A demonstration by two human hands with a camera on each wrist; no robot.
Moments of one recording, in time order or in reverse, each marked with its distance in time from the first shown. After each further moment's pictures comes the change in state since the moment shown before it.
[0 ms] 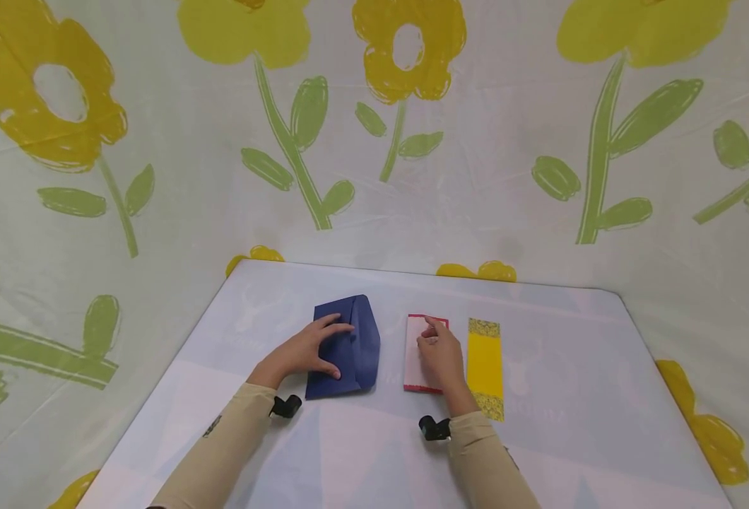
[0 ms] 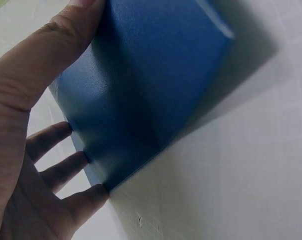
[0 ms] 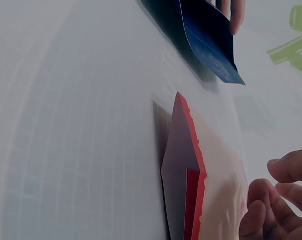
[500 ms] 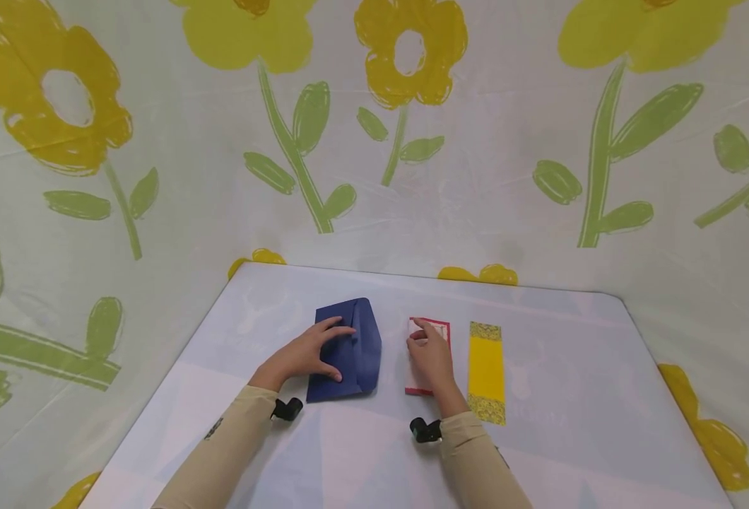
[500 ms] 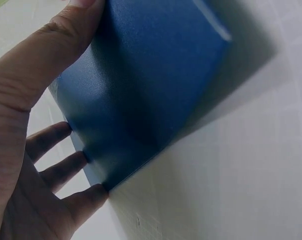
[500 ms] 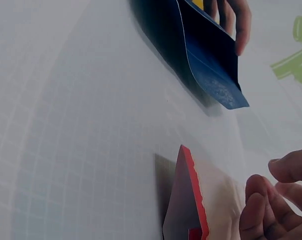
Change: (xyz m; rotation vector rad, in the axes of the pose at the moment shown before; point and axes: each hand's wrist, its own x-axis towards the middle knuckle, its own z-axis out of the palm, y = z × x) left_hand 0.001 0.000 0.003 0.014 0.007 -0.010; right_hand -0.002 -0.010 0.017 0.054 0.010 -0.063
